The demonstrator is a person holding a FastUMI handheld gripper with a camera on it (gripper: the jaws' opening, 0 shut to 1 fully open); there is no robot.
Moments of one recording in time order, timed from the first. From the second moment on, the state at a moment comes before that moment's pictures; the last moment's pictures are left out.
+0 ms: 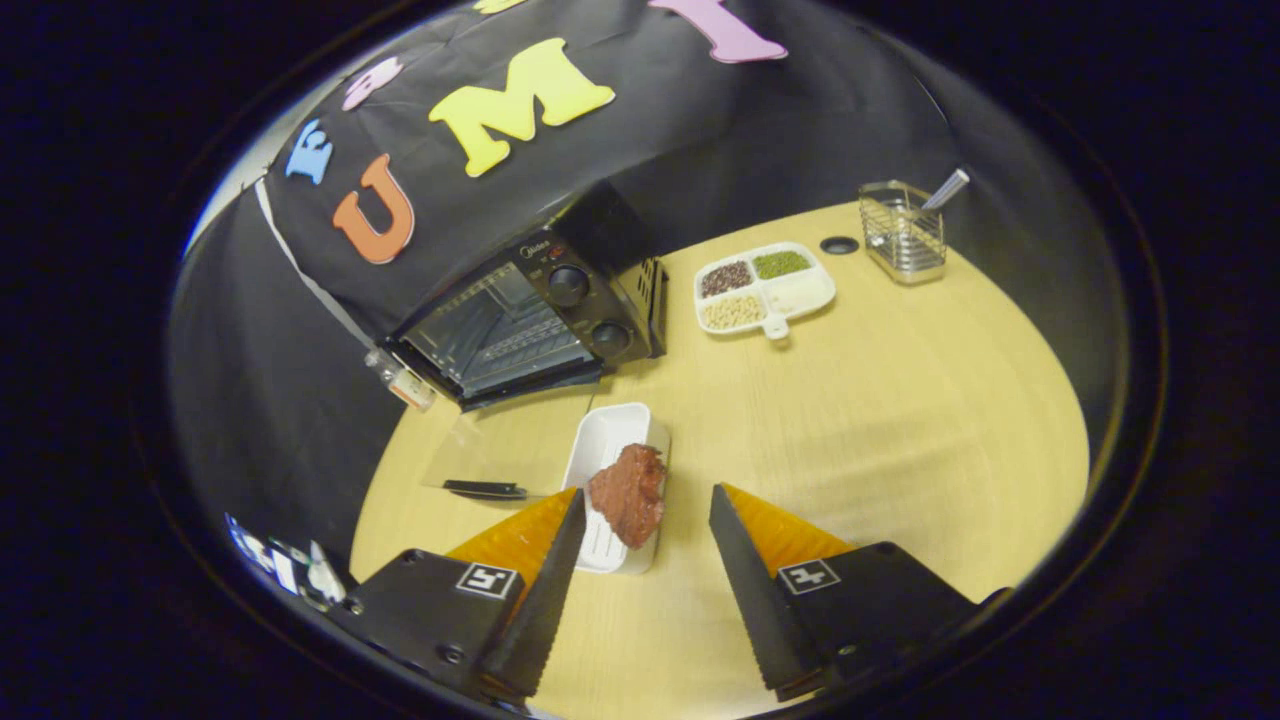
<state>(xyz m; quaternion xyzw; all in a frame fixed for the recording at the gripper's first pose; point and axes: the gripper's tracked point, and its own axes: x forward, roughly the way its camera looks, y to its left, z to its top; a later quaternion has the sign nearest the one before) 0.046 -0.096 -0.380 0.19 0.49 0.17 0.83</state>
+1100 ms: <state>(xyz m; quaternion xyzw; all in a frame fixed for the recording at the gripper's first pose) 0.005 -0.084 -0.322 0.16 0.42 0.14 0.88</state>
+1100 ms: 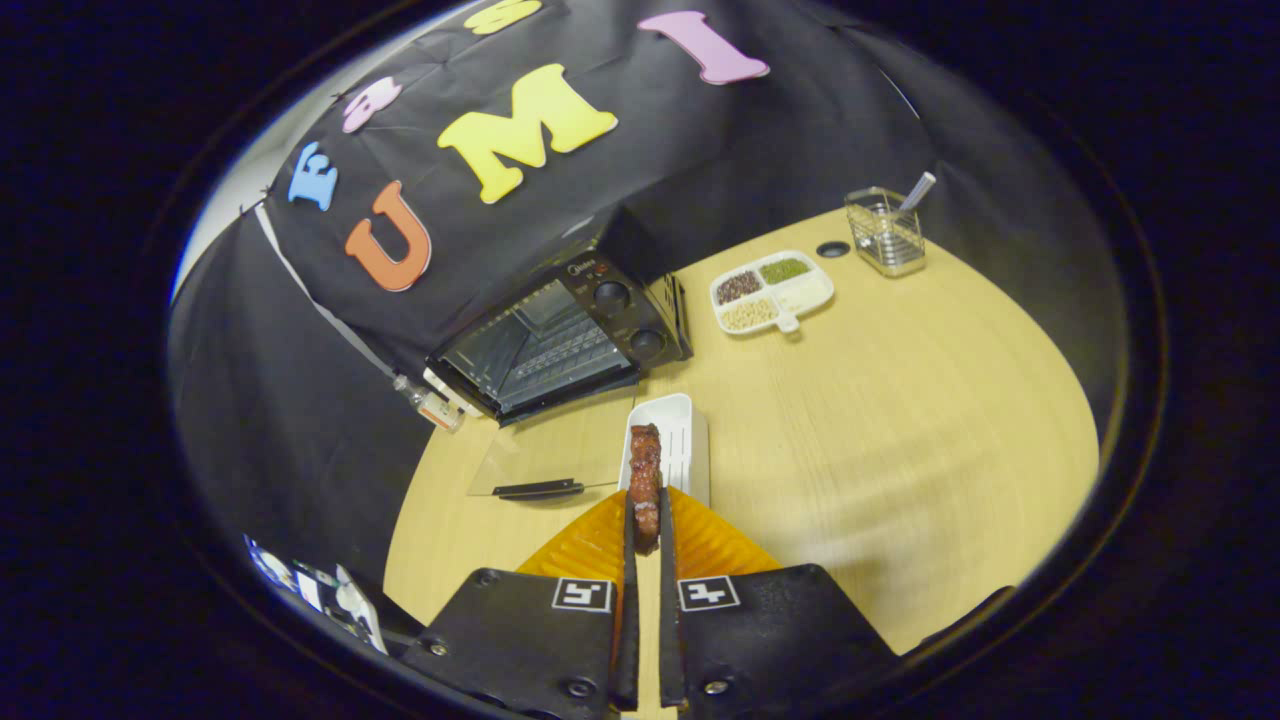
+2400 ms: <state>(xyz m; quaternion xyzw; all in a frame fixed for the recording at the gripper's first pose) 0.021 0.122 -0.352 -0.02 0.26 0.18 0.95</state>
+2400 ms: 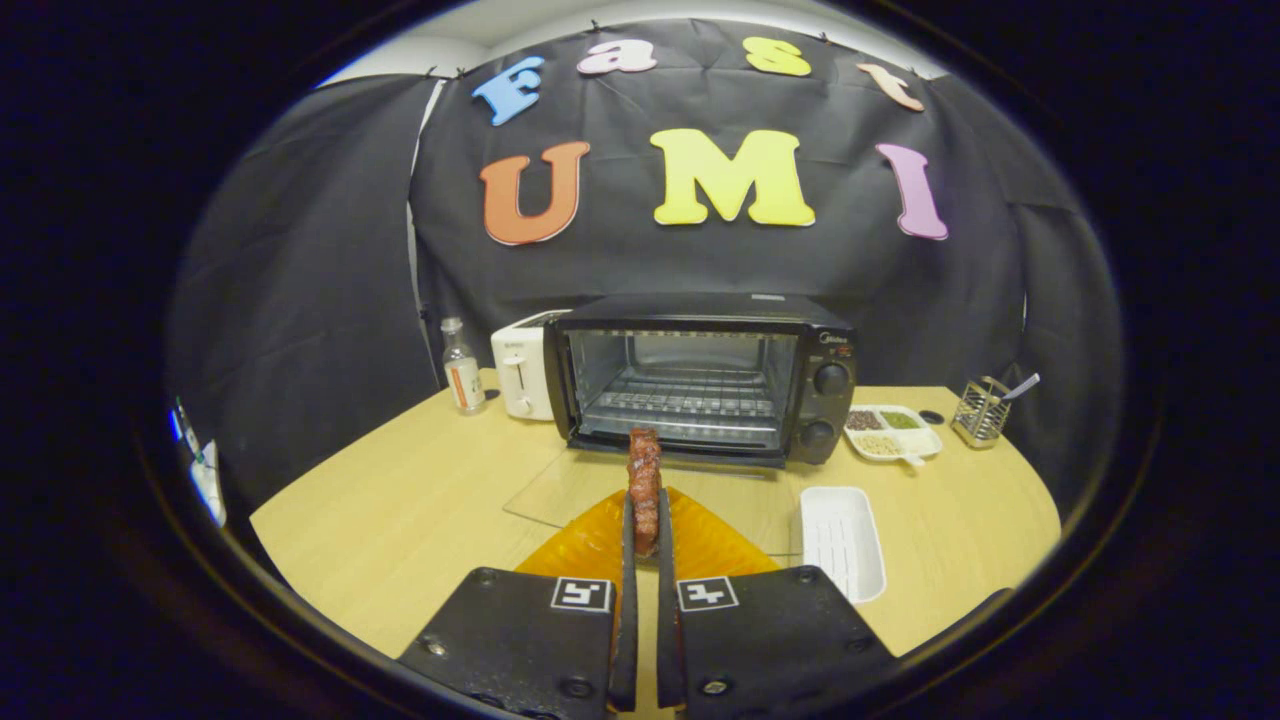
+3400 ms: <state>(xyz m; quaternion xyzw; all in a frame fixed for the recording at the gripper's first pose) 0.216 0.156 -0.414 0.28 0.25 0.11 0.92</state>
